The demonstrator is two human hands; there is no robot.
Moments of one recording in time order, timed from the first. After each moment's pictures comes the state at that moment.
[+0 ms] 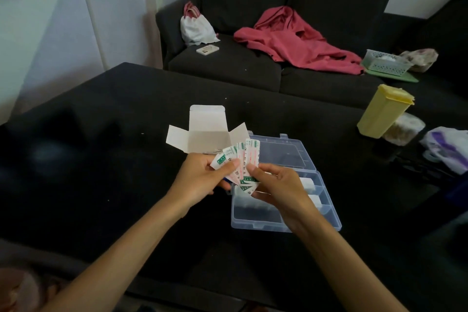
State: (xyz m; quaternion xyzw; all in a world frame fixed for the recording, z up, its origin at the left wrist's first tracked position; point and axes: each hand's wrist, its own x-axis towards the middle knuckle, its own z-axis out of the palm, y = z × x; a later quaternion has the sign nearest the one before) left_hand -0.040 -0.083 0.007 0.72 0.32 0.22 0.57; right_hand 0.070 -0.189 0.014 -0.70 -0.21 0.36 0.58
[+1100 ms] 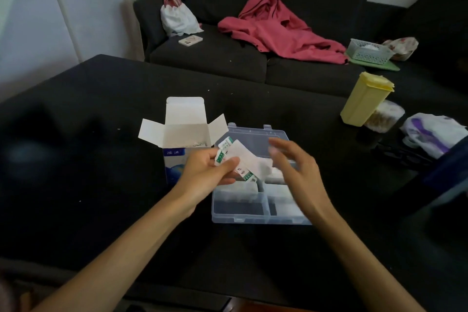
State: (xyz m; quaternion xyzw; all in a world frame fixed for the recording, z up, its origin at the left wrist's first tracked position) left_hand -0.009 -0.109 0.007 0.64 0.30 0.20 0.68; right_hand 0.115 -0.227 0.003 -0.77 -0.38 0.12 0.50
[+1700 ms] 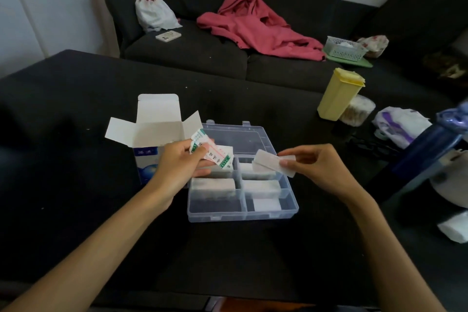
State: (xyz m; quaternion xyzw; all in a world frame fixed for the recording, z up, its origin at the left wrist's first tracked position) left_hand 0.007 -0.107 0.007 0.63 0.36 0.24 0.65; right_hand 0.184 -0.278 0.020 -0.82 -0.41 0.14 0.37
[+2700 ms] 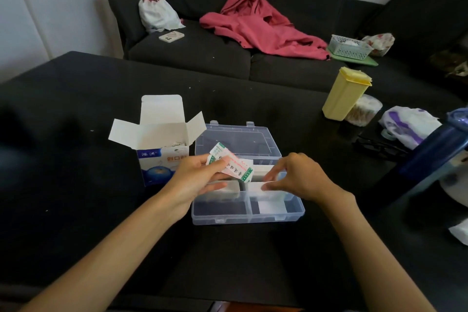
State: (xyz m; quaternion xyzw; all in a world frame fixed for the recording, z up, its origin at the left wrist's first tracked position) left_hand 0.012 -0.113 -0.006 0.57 0.33 0.14 0.74; right_hand 0.182 -0.242 -0.007 -0.86 -0.47 0.12 0.12
